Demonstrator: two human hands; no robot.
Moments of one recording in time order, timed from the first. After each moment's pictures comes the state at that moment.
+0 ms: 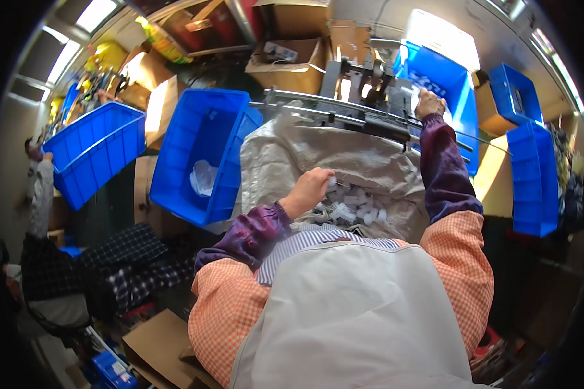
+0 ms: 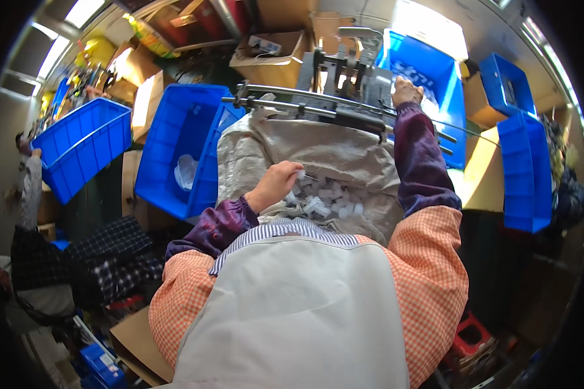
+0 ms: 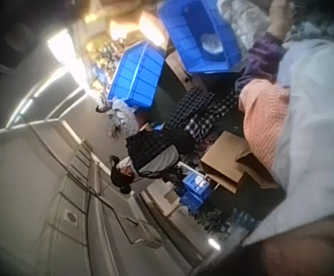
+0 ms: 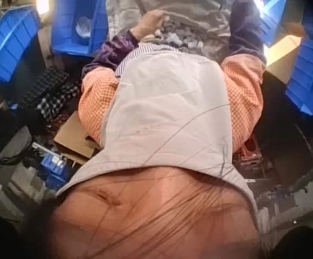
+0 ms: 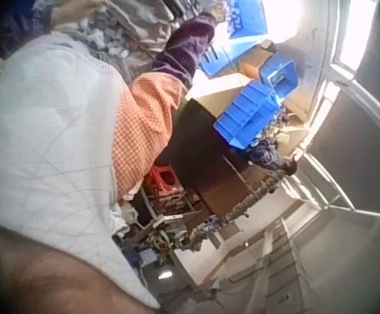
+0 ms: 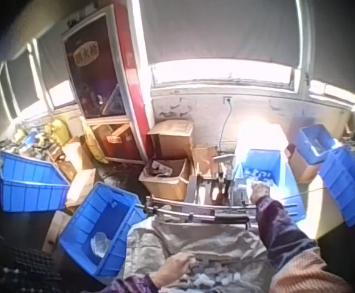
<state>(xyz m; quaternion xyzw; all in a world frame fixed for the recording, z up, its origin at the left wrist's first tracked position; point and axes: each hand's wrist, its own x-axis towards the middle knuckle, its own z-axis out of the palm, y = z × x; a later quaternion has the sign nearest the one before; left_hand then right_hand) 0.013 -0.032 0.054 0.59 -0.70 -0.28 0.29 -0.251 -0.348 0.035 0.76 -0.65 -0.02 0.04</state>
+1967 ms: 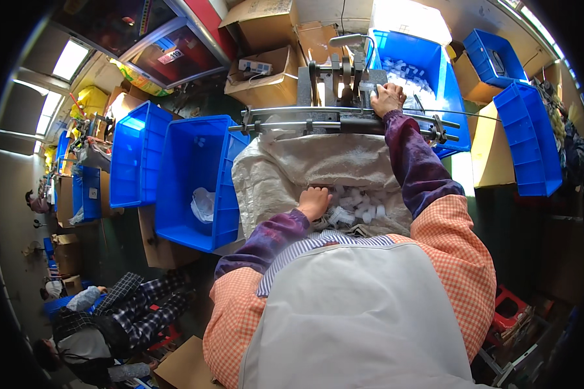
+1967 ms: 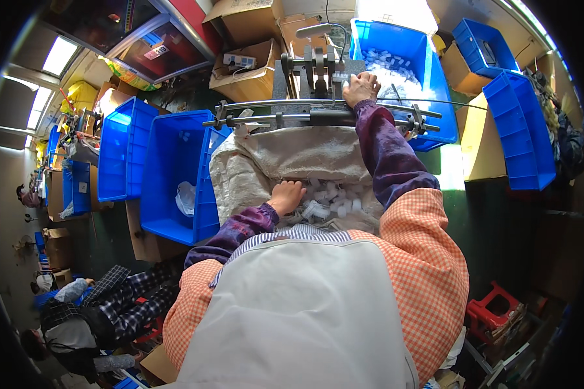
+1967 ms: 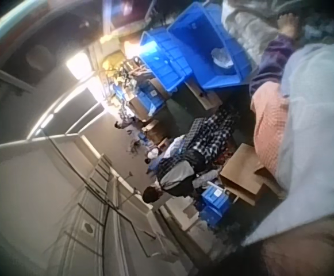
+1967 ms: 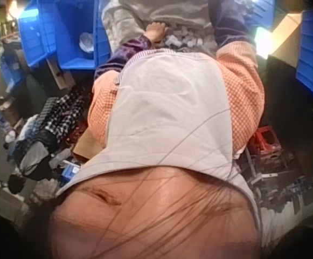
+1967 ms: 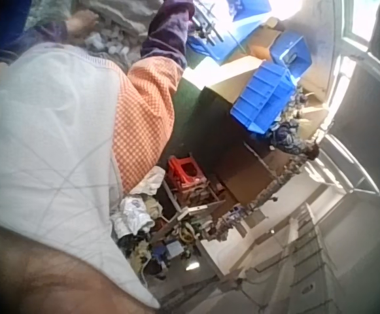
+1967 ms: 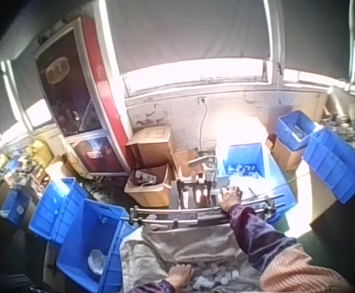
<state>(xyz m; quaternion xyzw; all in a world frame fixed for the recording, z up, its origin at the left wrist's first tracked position) -0.008 -0.031 -0.046 0.62 -0.76 -0.19 -0.04 -0.213 -0.303 0.007 0.72 -0.67 0.15 -0.02</state>
